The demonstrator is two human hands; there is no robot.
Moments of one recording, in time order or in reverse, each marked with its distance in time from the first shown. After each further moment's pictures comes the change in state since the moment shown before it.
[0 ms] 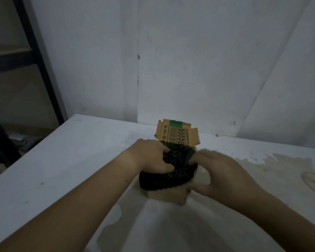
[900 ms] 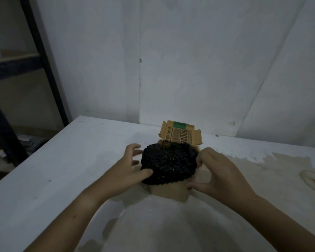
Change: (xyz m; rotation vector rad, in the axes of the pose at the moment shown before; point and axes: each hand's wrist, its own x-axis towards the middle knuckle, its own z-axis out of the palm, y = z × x) left_hand -0.074 -0.037 0.056 -0.964 0.270 -0.138; right_hand -0.008 0.011 0.033 0.103 0.325 -0.090
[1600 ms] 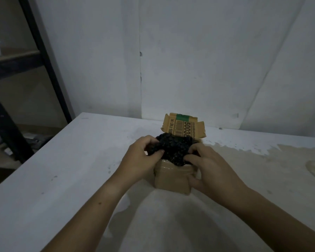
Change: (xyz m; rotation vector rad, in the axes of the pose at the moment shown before) left_hand 0.017 0.027 0.024 0.049 0.276 0.230; right_hand 0.009 -0.032 0.009 -0.055 -0.157 0.088
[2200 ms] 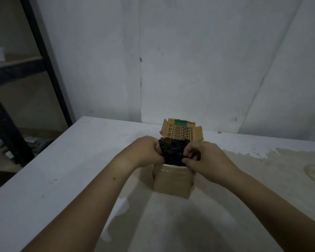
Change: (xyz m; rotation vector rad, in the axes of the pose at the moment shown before) left_hand 0.033 0.032 -0.011 0.342 -0.350 -0.205; right_hand 0.031 0.011 -0.014 0.354 -0.036 0.274
